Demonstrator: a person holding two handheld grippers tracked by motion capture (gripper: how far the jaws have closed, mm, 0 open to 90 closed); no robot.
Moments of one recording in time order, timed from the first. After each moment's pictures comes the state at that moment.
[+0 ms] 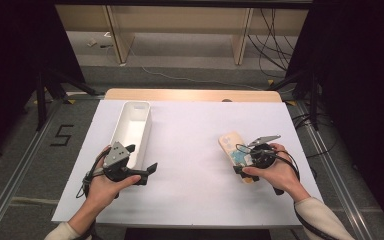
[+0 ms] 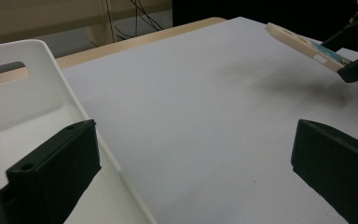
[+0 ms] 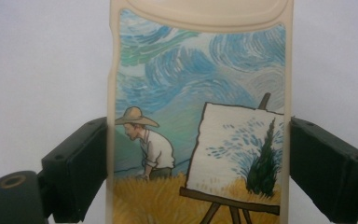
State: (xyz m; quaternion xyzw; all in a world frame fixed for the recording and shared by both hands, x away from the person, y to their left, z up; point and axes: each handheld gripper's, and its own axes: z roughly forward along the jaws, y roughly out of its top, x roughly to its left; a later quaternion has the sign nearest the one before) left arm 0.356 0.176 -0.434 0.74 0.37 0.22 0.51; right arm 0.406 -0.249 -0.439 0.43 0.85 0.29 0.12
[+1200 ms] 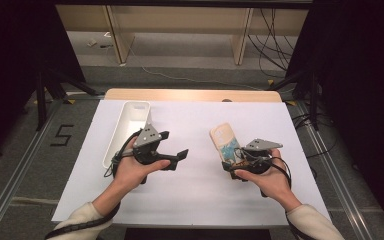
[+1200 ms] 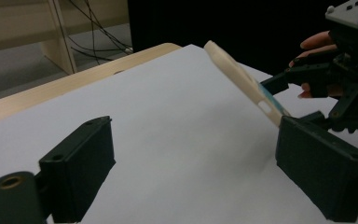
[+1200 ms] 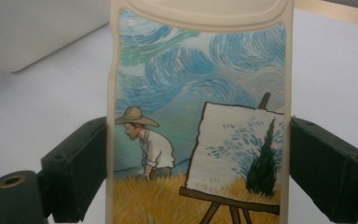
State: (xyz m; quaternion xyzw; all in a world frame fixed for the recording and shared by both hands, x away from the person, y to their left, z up) left arm 0.384 0.091 -0.381 0.76 0.31 0.16 0.55; right arm 0.382 -0.224 -0.430 0.39 0.80 0.42 0.17
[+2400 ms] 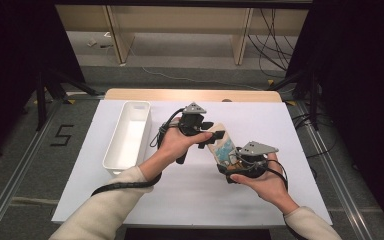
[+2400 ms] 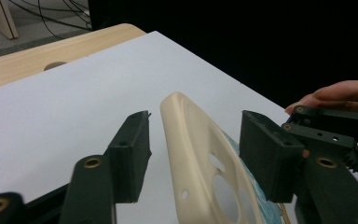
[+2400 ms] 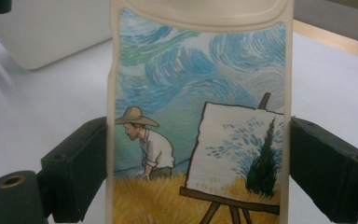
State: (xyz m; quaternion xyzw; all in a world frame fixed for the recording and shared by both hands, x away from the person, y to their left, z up) left arm 0.450 0.000 -0.372 0.78 0.34 0.05 0.52; right arm 0.372 -0.211 -0.426 0.35 0.81 0.44 0.19
